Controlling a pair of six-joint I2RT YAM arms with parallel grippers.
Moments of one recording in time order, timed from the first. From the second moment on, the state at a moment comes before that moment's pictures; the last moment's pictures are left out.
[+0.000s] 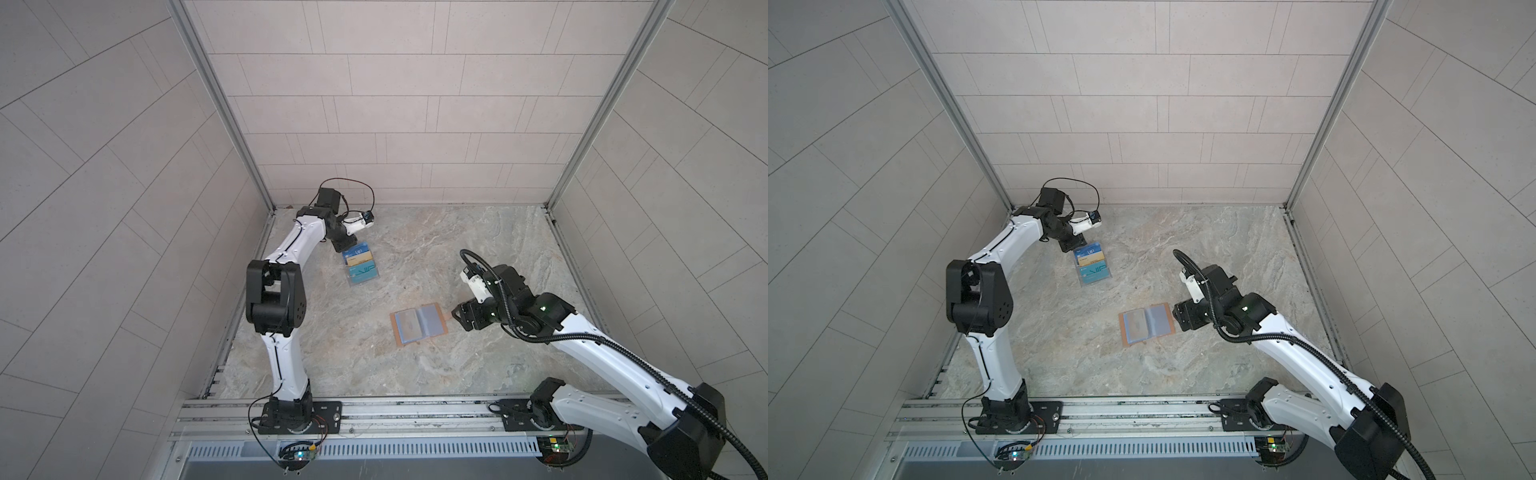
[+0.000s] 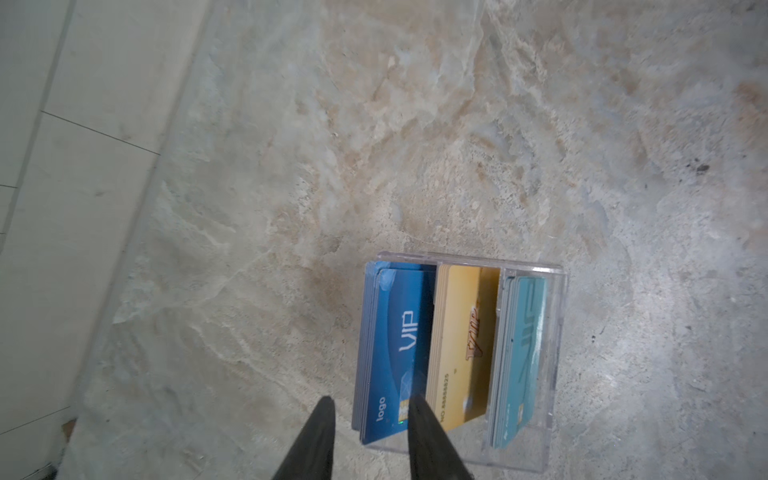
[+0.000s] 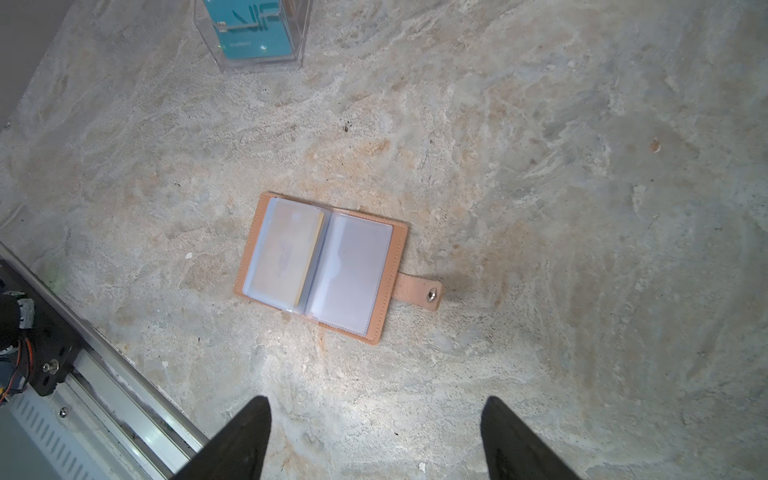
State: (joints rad) left arm -0.10 1.94 1.70 -0.80 0.26 0.95; right arm 0.58 1.03 0.84 -0.70 -0.11 0.23
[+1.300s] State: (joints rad) left arm -0.49 1.17 0.45 0.00 0.39 -0.29; right arm 0.80 1.54 1.03 -0.54 -0.06 0.35
